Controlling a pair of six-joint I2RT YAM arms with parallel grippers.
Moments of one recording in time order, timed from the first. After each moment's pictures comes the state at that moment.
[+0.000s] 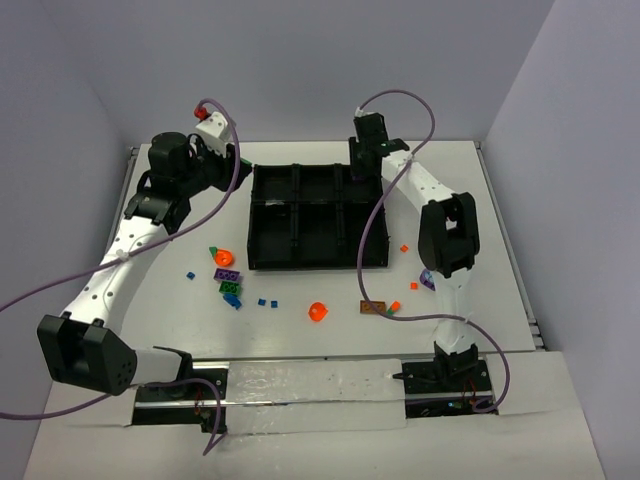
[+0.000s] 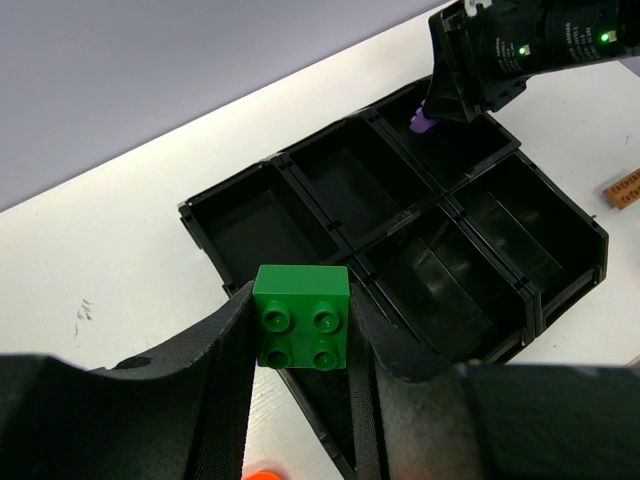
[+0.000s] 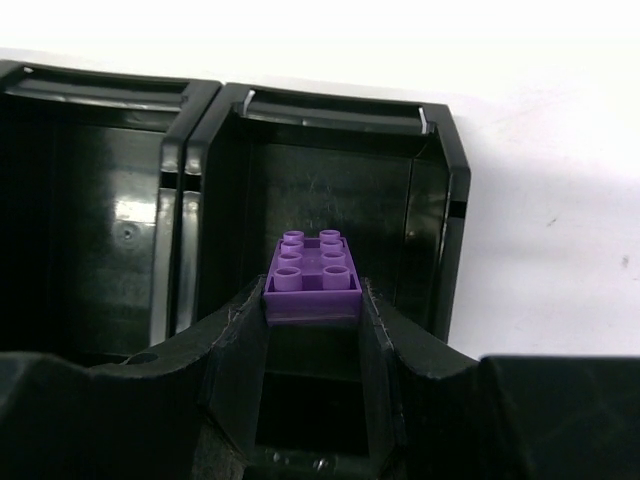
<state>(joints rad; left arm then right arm) -0.27 1.32 1.26 -0.21 0.35 0.06 0.33 2.19 1.92 -0.54 0.17 0.17</state>
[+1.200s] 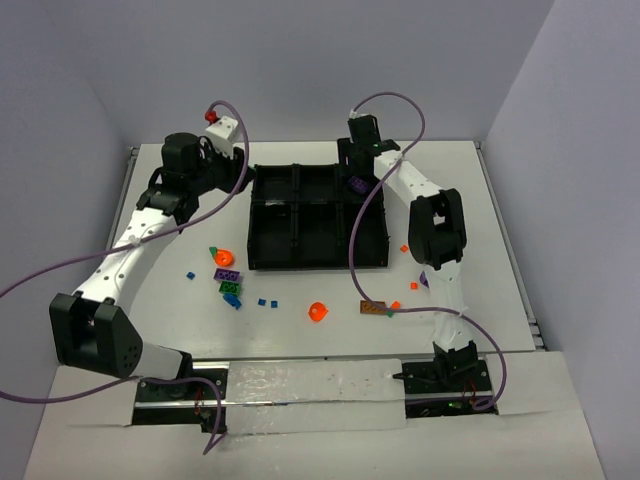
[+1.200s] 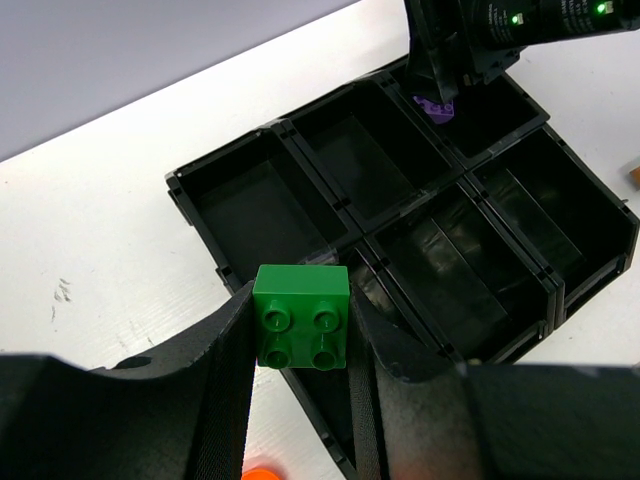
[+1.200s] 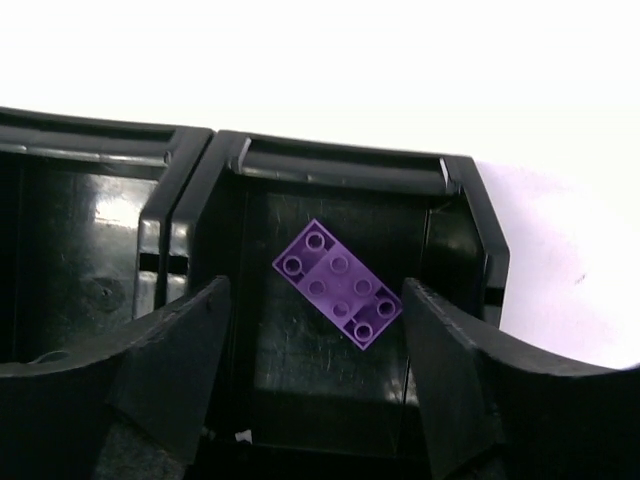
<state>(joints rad) -0.27 1.41 1.25 -0.20 0.34 0.06 0.33 2.32 2.04 -0.52 0.18 0.16</state>
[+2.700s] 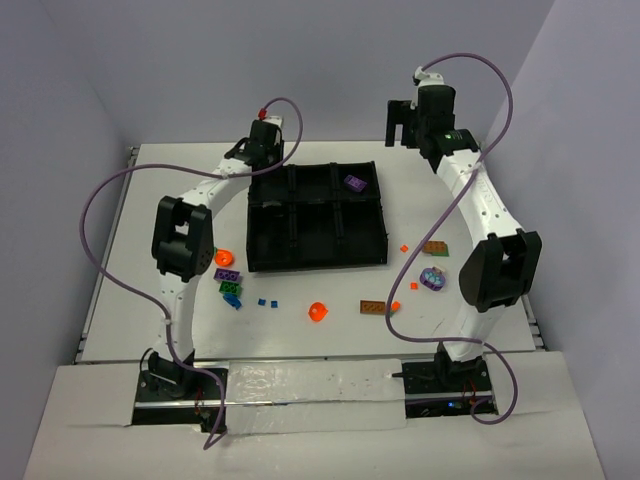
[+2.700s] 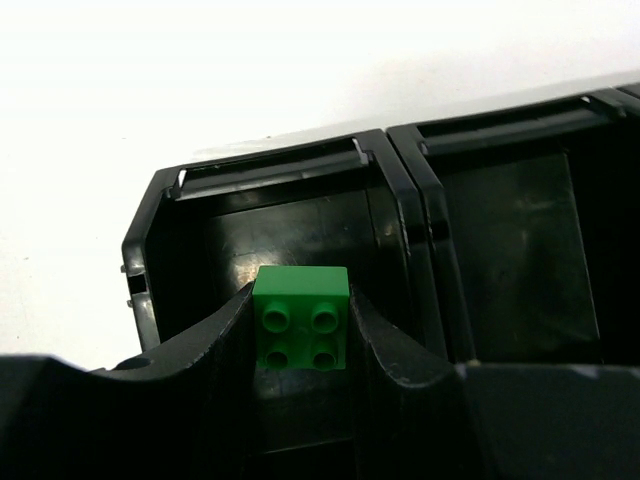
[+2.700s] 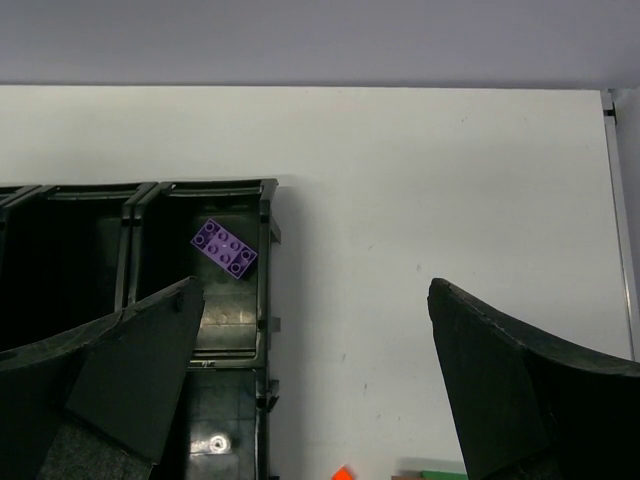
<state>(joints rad) -0.40 2.23 1.92 -0.39 -0.19 -0.16 0.16 1.77 1.77 -0.50 0.15 0.08</state>
